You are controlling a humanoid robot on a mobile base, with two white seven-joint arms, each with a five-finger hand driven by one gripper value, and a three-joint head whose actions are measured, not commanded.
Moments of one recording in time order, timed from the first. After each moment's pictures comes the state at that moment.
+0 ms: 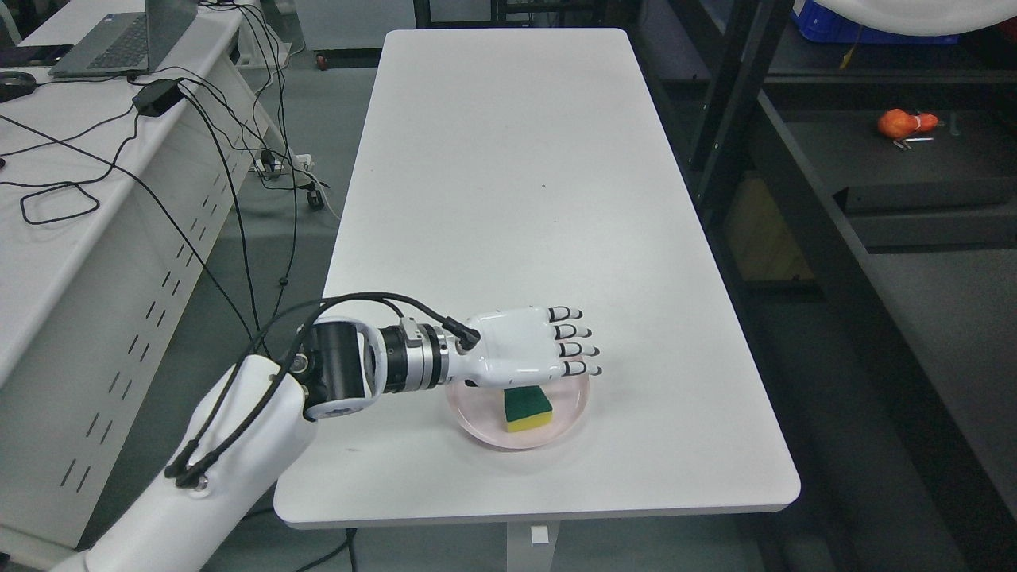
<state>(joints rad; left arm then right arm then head) -0.76 0.30 -0.63 -1.55 -1.15 -0.73 -0.45 -0.08 0.00 -0.21 0.00 -0.12 0.00 -0.07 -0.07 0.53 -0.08</state>
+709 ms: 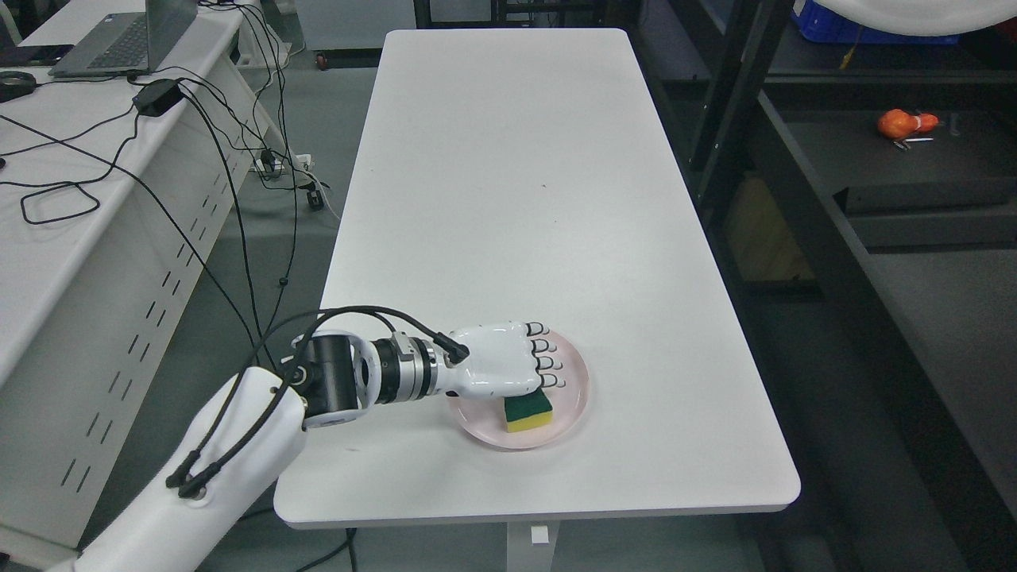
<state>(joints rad) -0.75 0.33 -0.65 -1.51 -1.24 -0.73 -0.45 -0.08 0.00 -0.21 0.00 -0.12 0.00 -0.07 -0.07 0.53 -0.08</state>
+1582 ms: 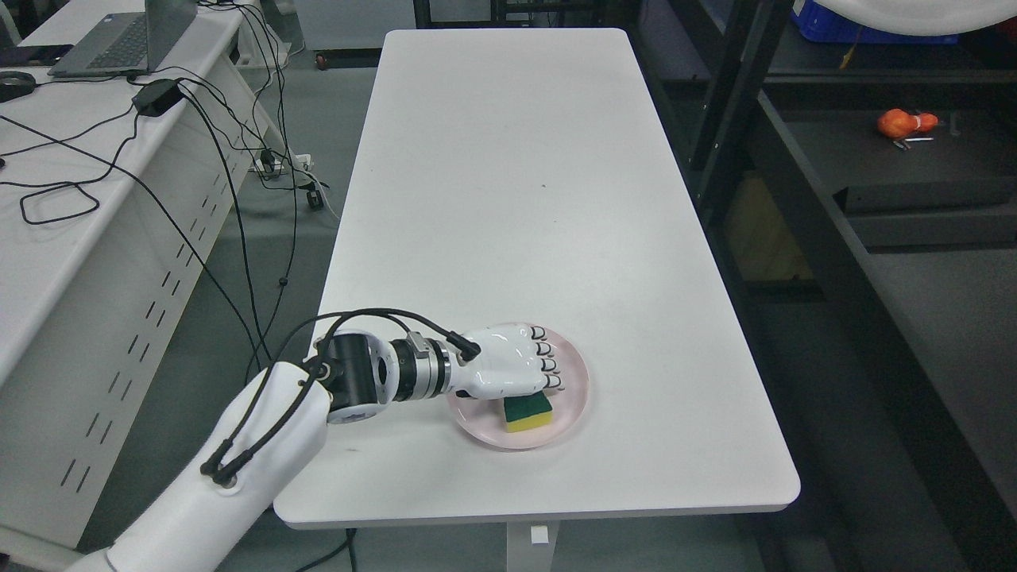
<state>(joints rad) -0.77 0.27 -0.68 -1.39 -1.24 -0.72 -0.44 -0.08 0.00 -0.21 0.00 -0.12 0.00 -0.07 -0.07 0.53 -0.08</state>
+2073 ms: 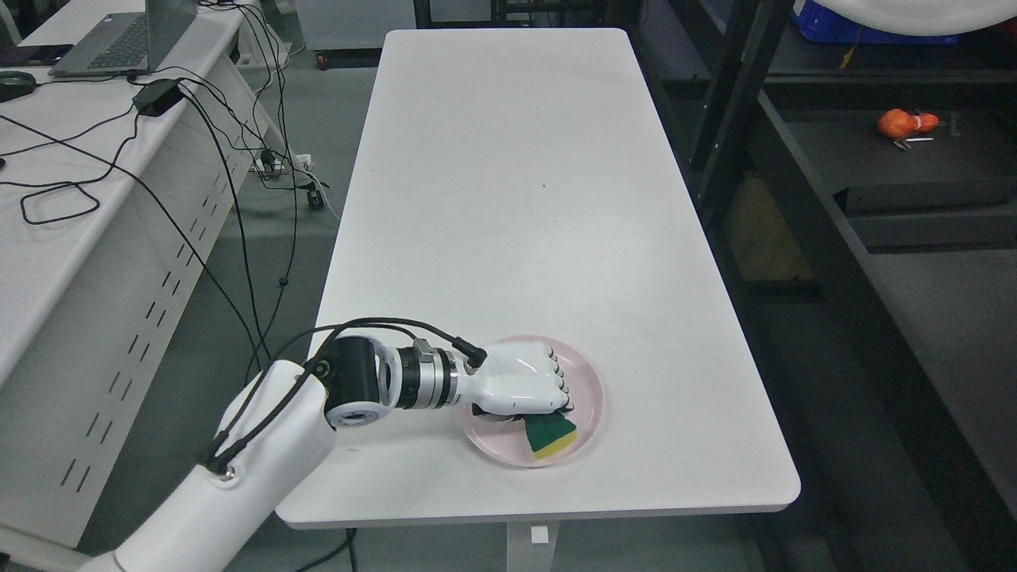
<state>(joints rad) -0.76 0.26 -0.66 -1.36 -0.94 -0.76 -0.50 -0.08 0.00 -0.21 0.00 -0.12 0.00 -0.07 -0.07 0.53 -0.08</state>
